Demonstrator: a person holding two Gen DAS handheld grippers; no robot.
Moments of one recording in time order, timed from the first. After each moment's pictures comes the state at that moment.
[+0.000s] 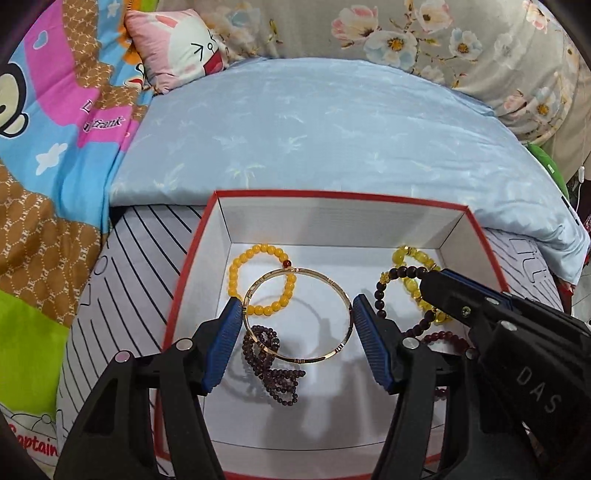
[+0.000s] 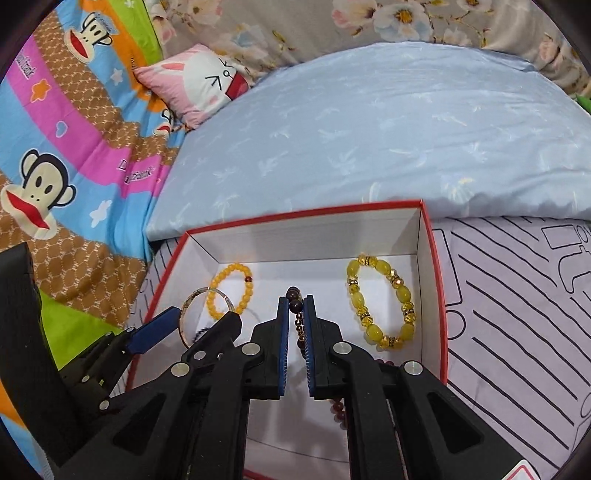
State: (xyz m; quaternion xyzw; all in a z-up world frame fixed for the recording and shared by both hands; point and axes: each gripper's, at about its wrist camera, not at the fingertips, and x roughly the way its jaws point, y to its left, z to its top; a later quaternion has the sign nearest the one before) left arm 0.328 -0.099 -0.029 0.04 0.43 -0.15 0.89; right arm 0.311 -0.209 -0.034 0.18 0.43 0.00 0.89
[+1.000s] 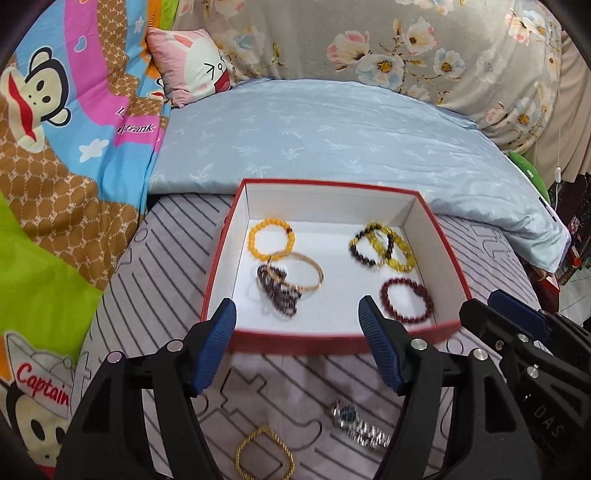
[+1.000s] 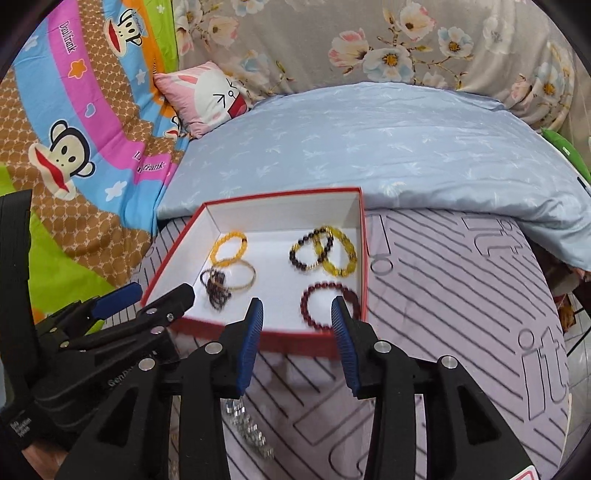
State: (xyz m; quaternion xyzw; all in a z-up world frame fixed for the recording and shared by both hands) left arm 0.231 -0.061 0.011 0.03 0.40 -0.16 0.90; right arm 0.184 -0.193 0.005 0.11 0.39 -0.04 0.91
